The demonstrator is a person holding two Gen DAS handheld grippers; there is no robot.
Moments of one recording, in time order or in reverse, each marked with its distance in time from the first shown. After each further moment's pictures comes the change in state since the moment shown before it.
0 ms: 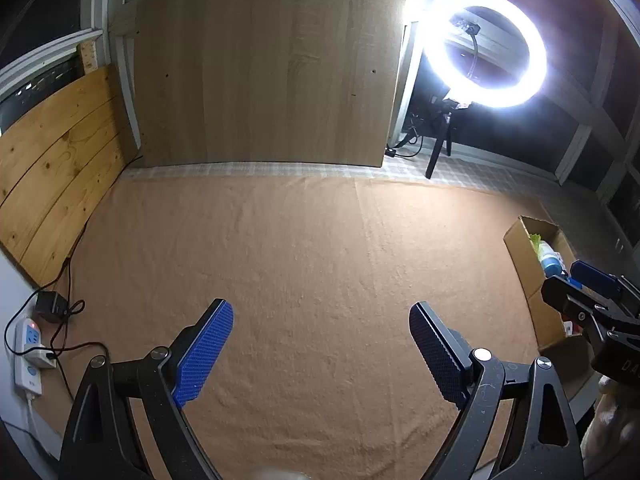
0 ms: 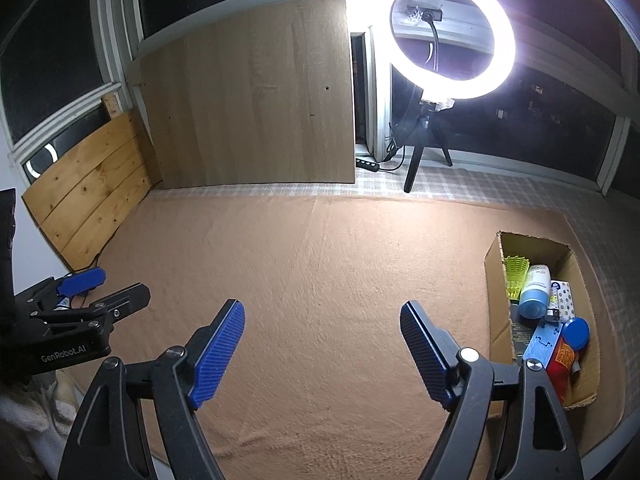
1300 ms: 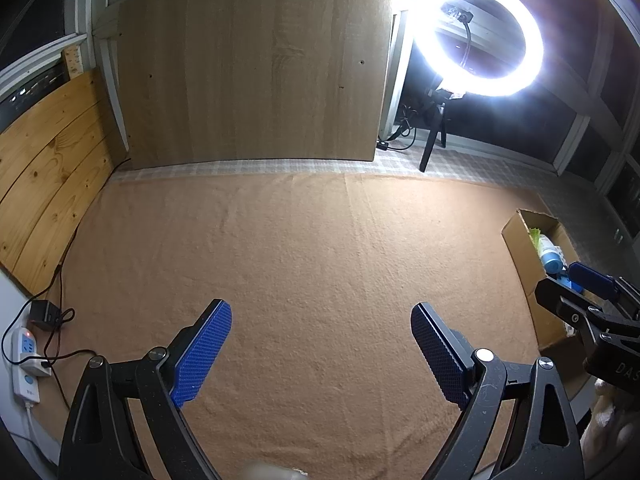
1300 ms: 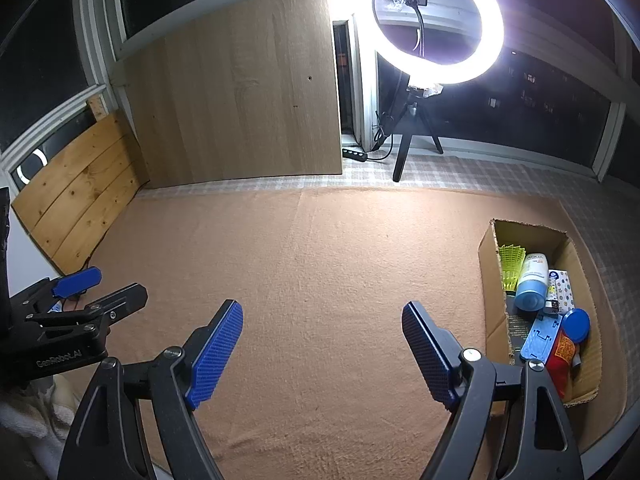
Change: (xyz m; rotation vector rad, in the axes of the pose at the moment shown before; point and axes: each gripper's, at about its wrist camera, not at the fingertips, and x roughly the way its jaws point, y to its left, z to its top) left arm 0.019 -0.012 0.011 0.028 0.022 -0.011; right arm 0.013 -0.018 0.001 0.032 0.030 -0.012
